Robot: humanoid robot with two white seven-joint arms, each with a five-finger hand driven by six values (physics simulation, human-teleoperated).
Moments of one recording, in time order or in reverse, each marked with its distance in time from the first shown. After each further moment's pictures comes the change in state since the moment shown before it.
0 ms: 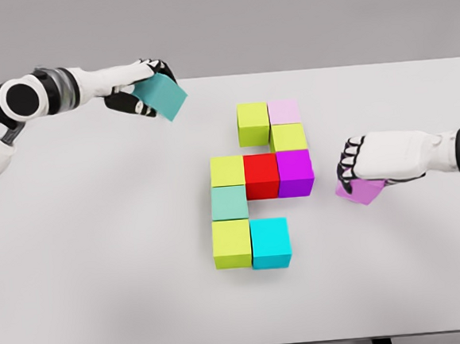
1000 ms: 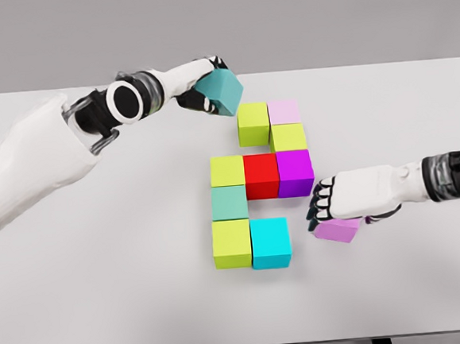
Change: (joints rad) left arm -0.100 -0.166 -0.229 -0.182 0.194 0.520 0.336; right arm -0.110 0.004 0.251 -0.049 -0.079 0.001 -0.002
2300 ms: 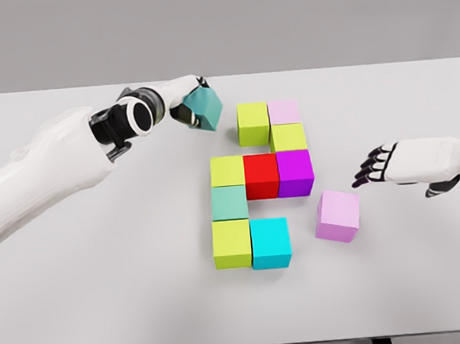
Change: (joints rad) left arm -0.012 -0.051 -0.126 0.181 -0.015 0.010 0.098; right arm 0.087 -0.098 -0.168 0.126 0.020 -0.001 0.001
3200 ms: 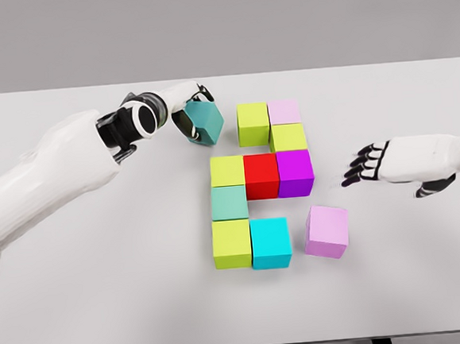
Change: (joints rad) left arm 0.015 -0.032 0.004 0.054 0.013 0.000 0.004; right arm -0.017 -0.037 0.006 -0.047 -0.098 0.000 0.000
